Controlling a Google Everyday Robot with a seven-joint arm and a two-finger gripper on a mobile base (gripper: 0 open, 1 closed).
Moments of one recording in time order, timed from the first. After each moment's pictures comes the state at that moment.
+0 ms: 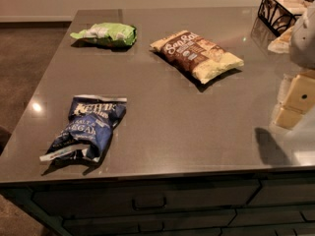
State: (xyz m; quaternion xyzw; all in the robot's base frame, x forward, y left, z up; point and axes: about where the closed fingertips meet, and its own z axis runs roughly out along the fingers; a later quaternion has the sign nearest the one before) arm 0.438 -0.216 0.978 -0.60 0.78 -0.04 0.16
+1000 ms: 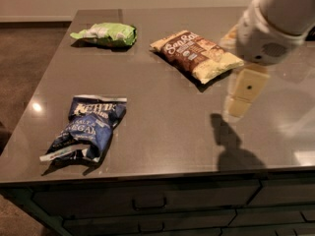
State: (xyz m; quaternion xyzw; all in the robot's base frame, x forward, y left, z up) arm 0.475 -0.144 0.965 -0.66 0.73 0.00 0.18
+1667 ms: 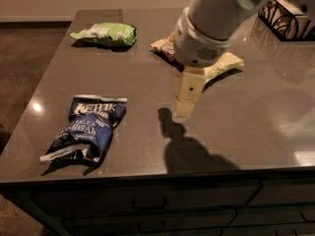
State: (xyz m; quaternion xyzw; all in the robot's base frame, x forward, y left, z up) arm 0.491 -0.038 0.947 -0.73 0.65 0.04 0.20
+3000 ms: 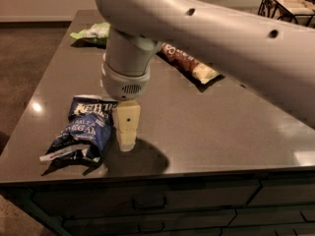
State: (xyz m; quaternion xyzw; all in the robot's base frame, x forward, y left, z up) arm 0.472 0.092 0.874 -0.82 0.55 0.07 0.14
